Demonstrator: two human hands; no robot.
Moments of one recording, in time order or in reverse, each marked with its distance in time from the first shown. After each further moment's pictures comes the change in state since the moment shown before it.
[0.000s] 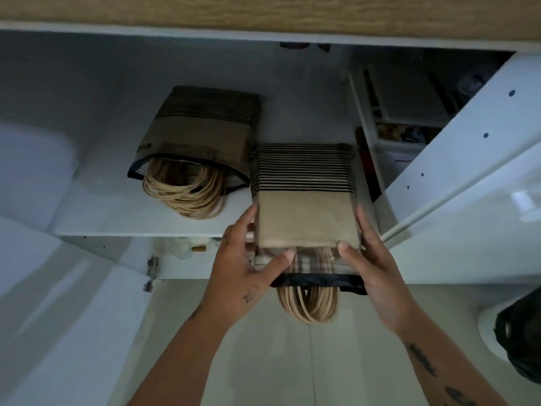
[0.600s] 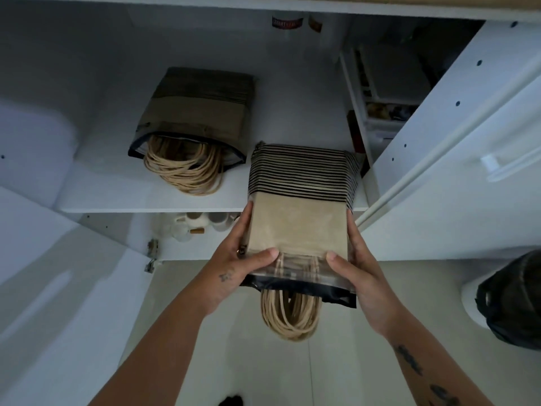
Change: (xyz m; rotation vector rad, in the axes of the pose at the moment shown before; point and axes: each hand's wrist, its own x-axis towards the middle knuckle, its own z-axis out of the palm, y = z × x) left_hand -0.031 -0.006 -0.016 -0.395 -0.345 -0.223; right_hand -0.054 0.011 0.013 0.079 -0.061 0.104
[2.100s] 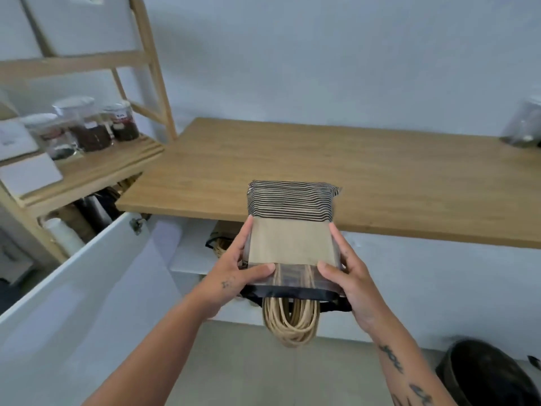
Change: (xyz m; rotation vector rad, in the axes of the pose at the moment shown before) left_hand -0.265 0.266 0.135 0.129 0.133 0.273; right_hand -0.220 -0.303 0.056 -0.146 -0.091 -0.252
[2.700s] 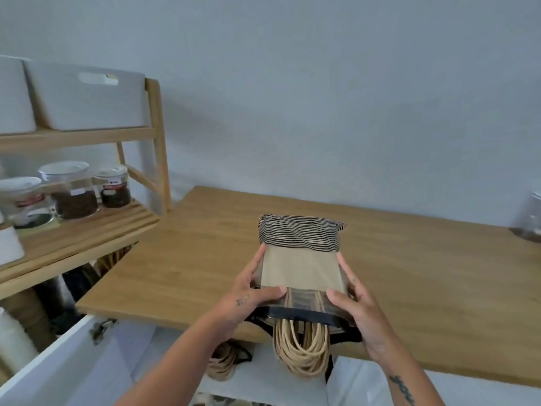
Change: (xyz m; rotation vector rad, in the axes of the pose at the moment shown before) left_hand 0.170 0.062 -0.054 -0.056 0.001 0.064; right_hand 0.183 -0.052 -0.011 -0.039 -0.024 -0.091
